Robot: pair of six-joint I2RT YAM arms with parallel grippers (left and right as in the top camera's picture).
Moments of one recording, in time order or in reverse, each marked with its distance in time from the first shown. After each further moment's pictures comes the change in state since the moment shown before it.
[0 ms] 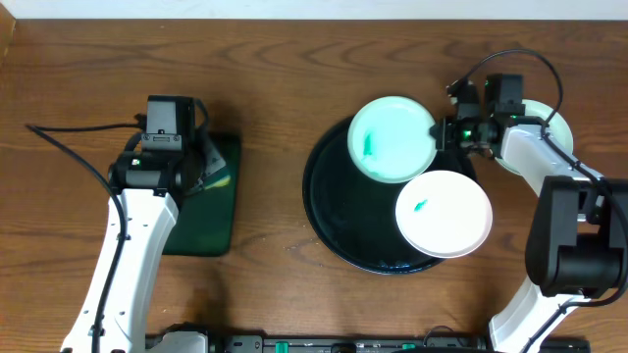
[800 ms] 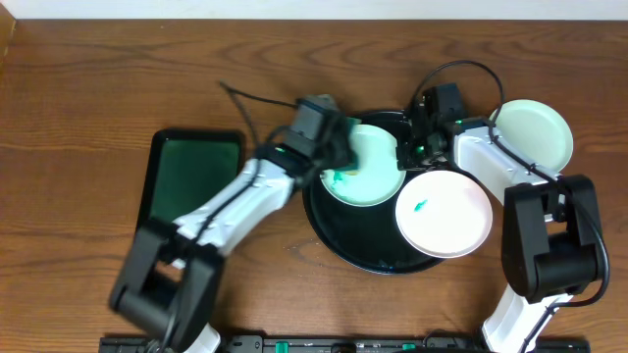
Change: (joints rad) left arm -0.510 0.435 -0.001 0.645 0.188 -0.109; right arm 0.240 0.000 0.000 -0.136 0.257 0.148
